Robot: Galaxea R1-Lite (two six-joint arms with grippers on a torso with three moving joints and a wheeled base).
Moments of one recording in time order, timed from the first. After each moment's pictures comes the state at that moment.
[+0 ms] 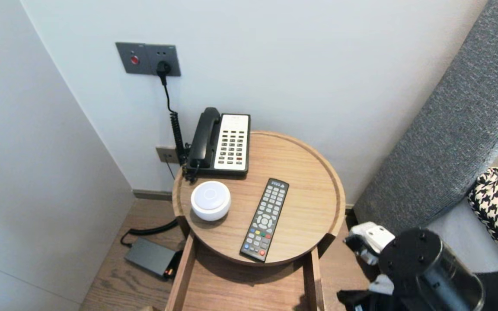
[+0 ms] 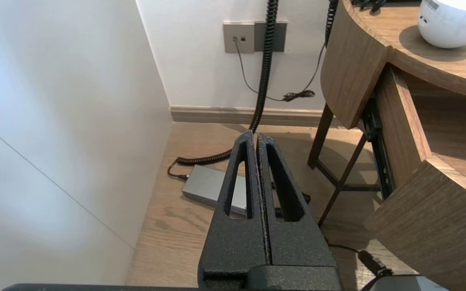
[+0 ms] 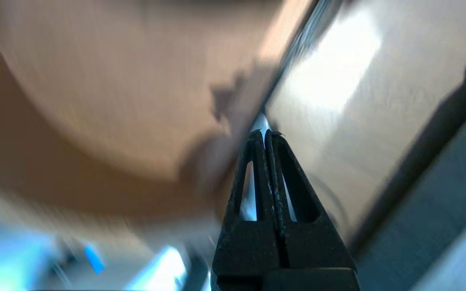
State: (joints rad) left arm 0.00 0.00 0.00 -0.03 -0.01 0.05; right arm 0.88 1.46 -0.68 0.04 -0.25 0.49
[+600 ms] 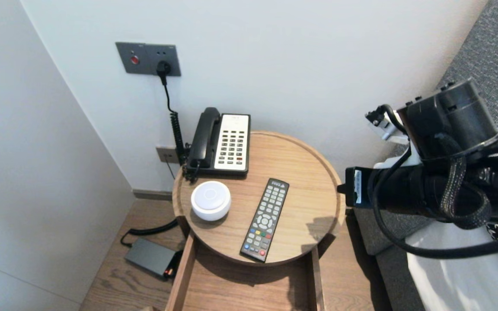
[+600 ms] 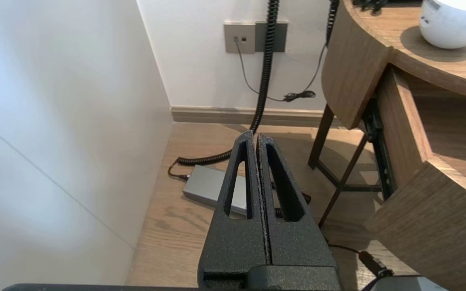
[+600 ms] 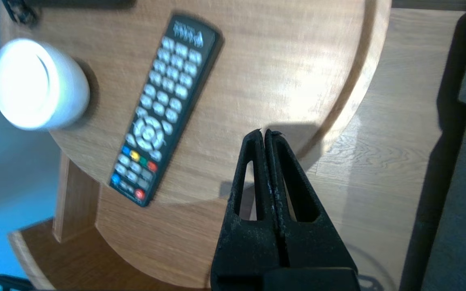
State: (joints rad) left arm 0.00 0.00 0.00 -0.03 -0.01 0.05; right arm 0.66 1.52 -1.23 0.33 -0.25 0.51
